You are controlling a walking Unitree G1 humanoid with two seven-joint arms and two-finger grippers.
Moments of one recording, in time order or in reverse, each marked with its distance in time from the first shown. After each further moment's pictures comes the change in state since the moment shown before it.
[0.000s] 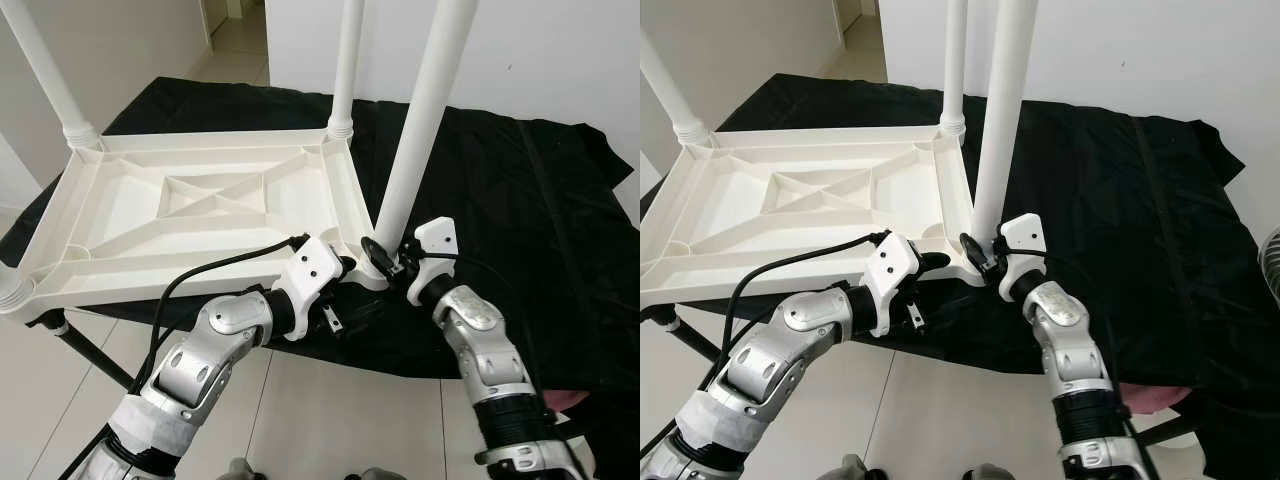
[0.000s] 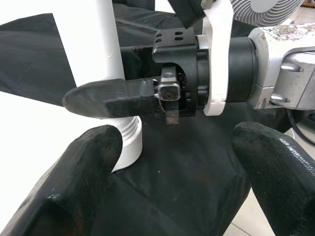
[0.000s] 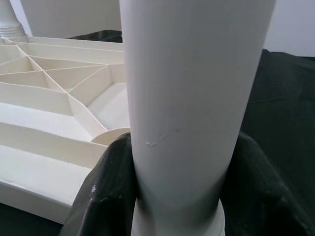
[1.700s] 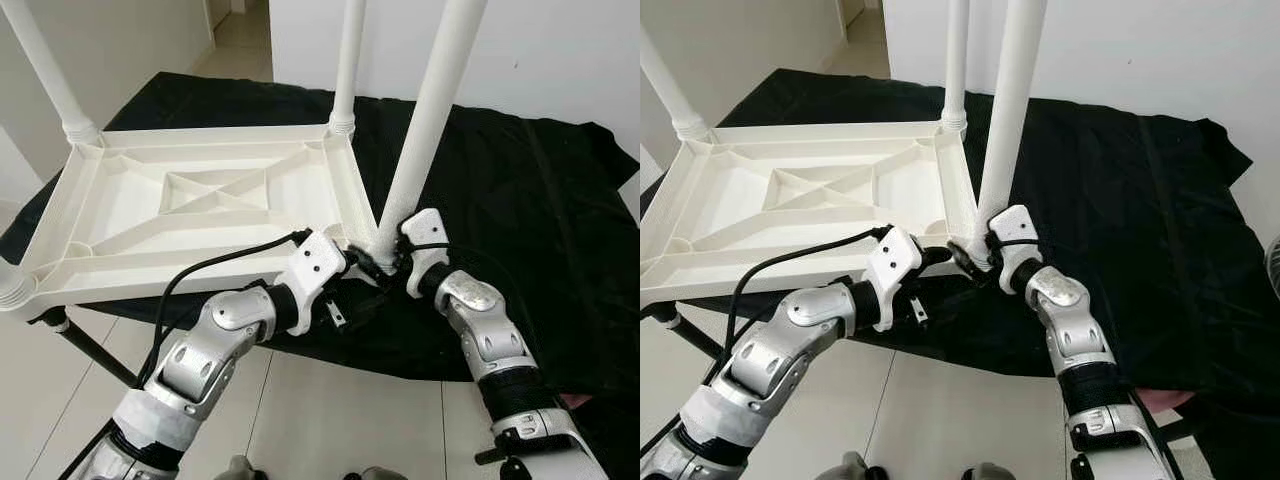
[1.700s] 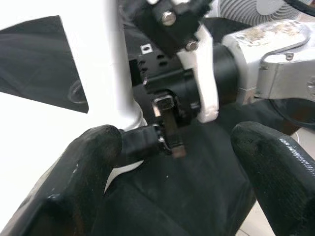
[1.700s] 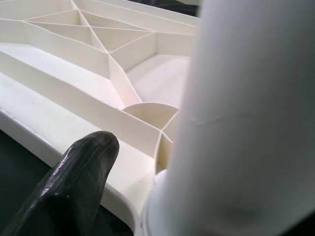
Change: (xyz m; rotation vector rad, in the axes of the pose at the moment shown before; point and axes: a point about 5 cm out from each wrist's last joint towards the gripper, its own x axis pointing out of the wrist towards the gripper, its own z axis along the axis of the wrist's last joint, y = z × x) left arm 0.004 0.001 0.004 0.011 -0.008 -0.008; right arm 0.016 -0.007 -0.008 -0.124 0.099 0.282
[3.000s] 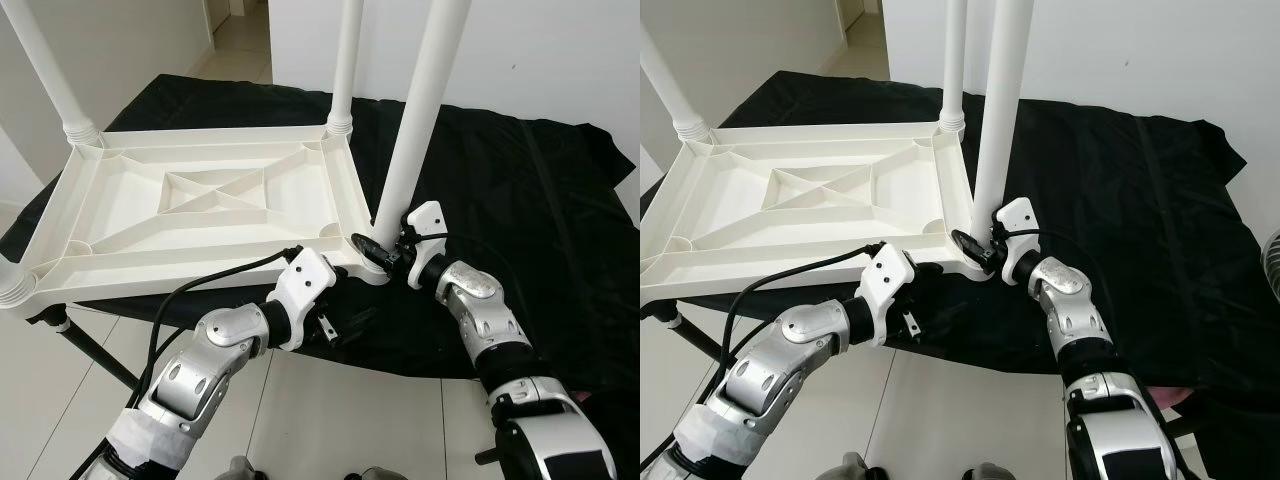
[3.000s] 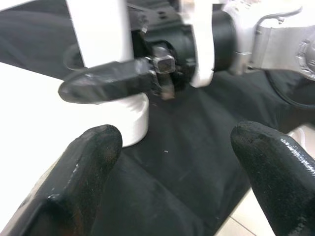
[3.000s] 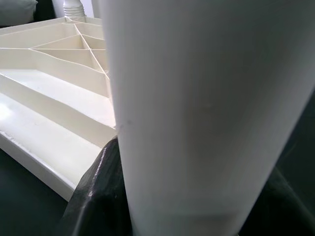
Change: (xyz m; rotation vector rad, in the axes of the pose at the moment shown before) left arm -0.008 -0.002 -0.014 -0.040 0.027 0.035; right arm 0.007 -0.016 -0.005 0.063 -0.062 -0.003
